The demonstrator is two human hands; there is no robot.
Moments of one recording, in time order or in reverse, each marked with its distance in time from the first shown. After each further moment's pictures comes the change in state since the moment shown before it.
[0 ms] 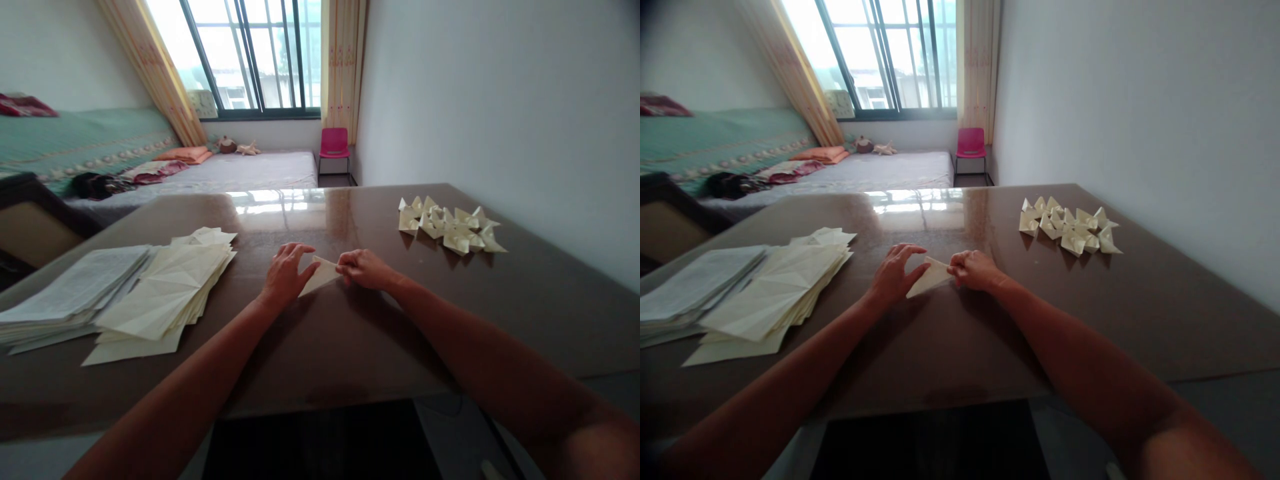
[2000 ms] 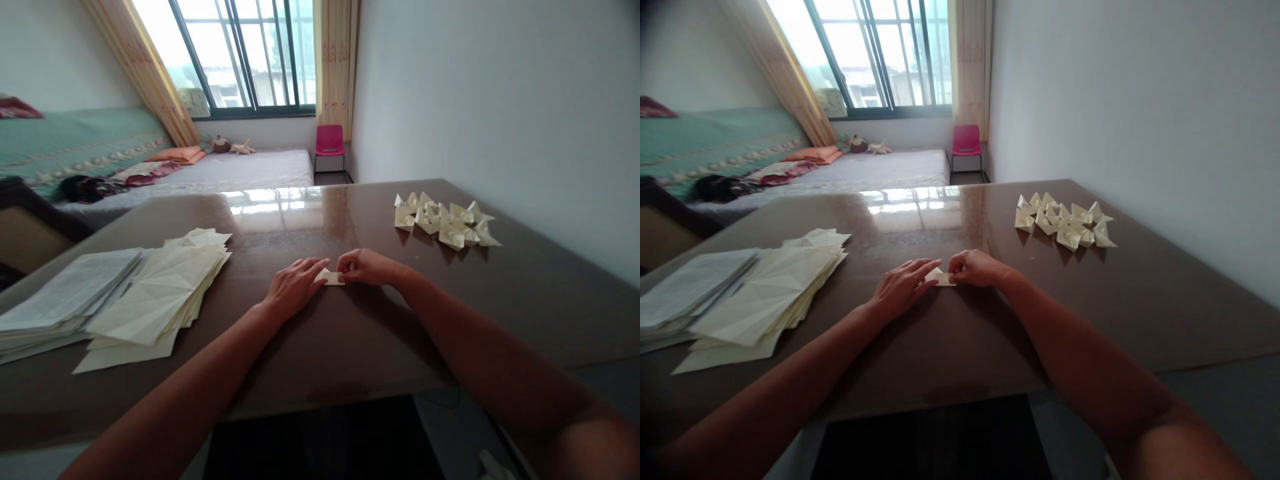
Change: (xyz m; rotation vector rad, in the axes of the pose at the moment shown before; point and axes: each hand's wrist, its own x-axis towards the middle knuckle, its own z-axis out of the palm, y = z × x) left_hand -0.014 0.015 0.006 0.185 -0.265 0.225; right_hand -0.003 0.013 -0.009 0.064 -0.159 -0.065
